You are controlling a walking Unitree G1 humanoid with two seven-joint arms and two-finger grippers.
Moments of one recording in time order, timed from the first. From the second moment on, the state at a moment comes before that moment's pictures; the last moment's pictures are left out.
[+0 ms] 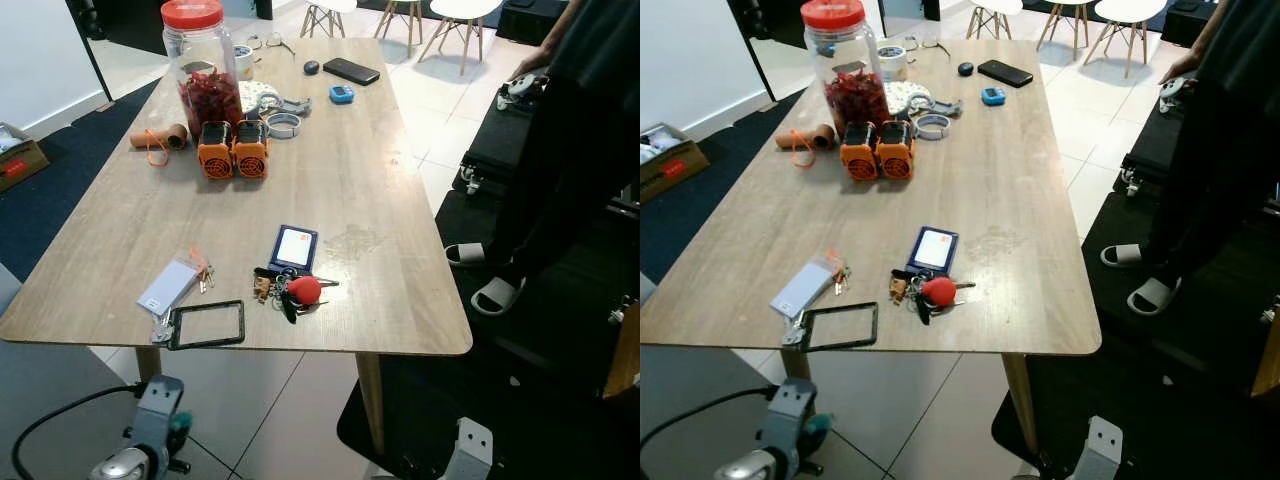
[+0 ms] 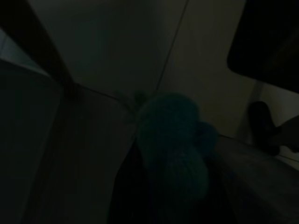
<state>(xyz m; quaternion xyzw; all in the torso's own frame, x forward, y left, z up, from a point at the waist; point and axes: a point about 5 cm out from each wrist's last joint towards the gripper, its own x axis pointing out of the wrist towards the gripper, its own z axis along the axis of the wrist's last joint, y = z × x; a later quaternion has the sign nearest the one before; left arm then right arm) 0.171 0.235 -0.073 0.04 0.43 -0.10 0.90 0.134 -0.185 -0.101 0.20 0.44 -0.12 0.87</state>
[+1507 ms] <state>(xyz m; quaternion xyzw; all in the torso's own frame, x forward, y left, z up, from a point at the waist) 0.172 0.215 -0.080 0.06 0.44 -0.10 0.89 0.138 -0.187 -0.099 0.19 0.43 -0.13 0.88</state>
